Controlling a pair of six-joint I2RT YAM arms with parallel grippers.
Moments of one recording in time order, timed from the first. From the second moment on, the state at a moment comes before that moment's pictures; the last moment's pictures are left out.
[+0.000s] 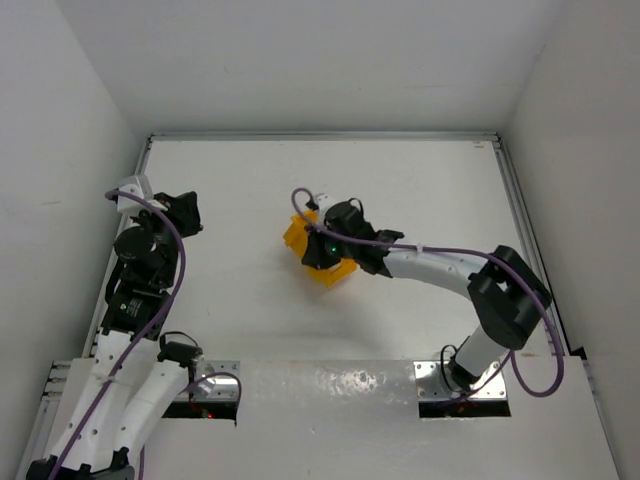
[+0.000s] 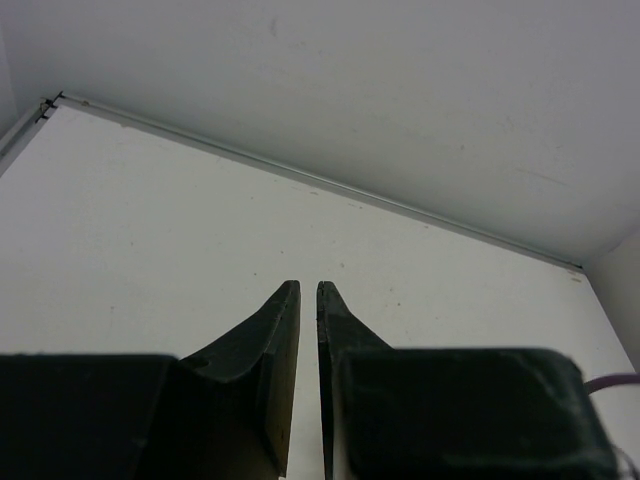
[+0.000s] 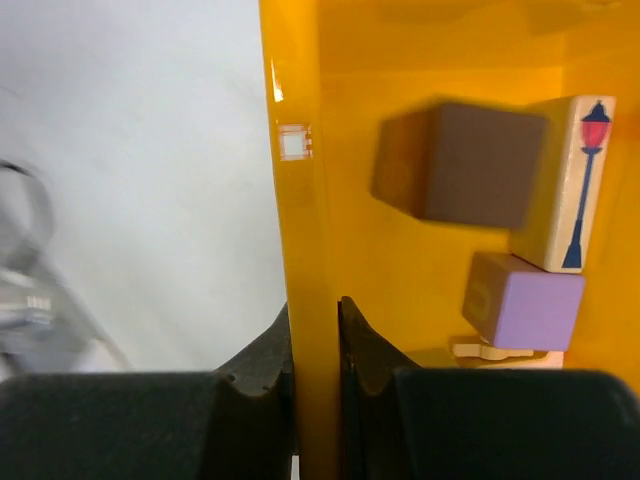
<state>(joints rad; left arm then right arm) -0.20 0.60 0.74 -0.14 -0.24 -0.40 0.85 1.66 0.98 -0.05 -0.09 0.34</state>
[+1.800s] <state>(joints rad) -0.20 0.64 0.74 -0.14 -0.21 -0.41 0.61 2.03 0.80 1.23 -0.58 1.57</state>
